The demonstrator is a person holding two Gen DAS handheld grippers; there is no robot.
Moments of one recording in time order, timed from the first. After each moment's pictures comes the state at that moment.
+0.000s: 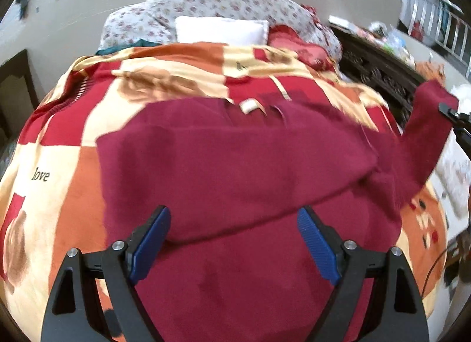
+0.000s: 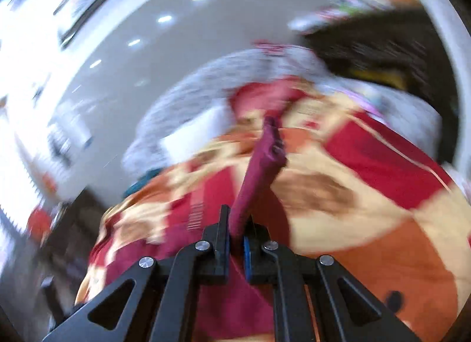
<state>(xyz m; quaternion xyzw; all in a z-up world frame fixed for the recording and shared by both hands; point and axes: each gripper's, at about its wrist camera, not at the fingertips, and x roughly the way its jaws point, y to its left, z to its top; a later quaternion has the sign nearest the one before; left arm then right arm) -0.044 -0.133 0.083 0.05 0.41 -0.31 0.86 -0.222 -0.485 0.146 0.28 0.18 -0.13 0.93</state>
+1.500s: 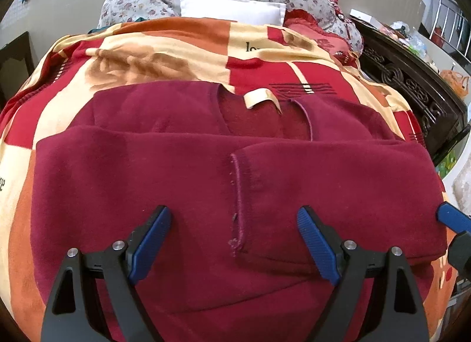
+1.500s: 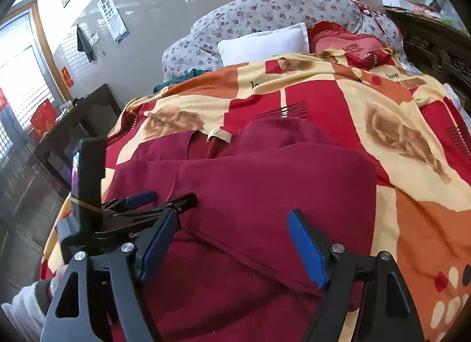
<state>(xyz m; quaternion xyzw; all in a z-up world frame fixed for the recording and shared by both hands) 0.011 -0.208 0.027 0.05 0.44 -0.28 0.85 -0.123 -0.339 0.074 0.18 0.34 -0.05 0.92</state>
